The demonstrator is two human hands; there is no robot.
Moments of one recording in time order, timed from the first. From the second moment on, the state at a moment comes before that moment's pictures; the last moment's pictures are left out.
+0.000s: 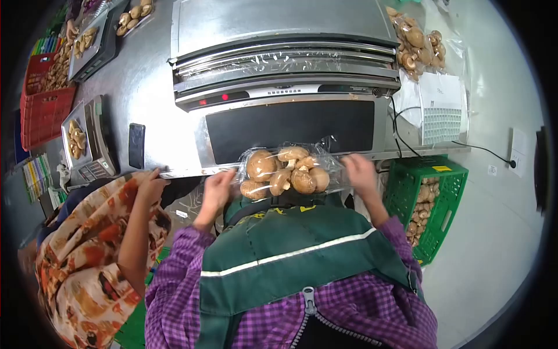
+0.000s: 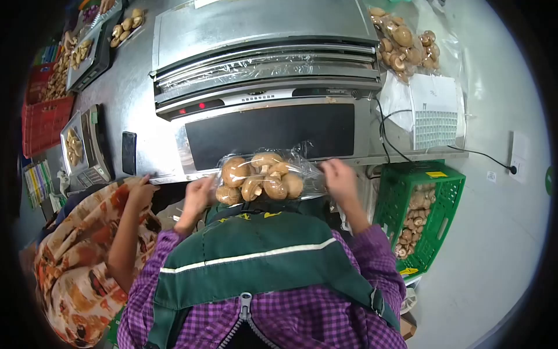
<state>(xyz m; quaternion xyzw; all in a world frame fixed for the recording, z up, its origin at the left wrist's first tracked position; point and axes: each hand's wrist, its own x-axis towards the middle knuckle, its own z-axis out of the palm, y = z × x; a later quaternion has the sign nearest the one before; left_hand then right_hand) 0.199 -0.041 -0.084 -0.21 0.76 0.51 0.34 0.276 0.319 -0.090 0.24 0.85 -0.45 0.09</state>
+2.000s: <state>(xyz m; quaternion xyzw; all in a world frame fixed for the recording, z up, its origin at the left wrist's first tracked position) -0.030 -0.040 -0.002 -0.17 0.66 0.73 -0.09 -0.117 0.634 -0.041 0.29 0.92 -0.12 -0.21</state>
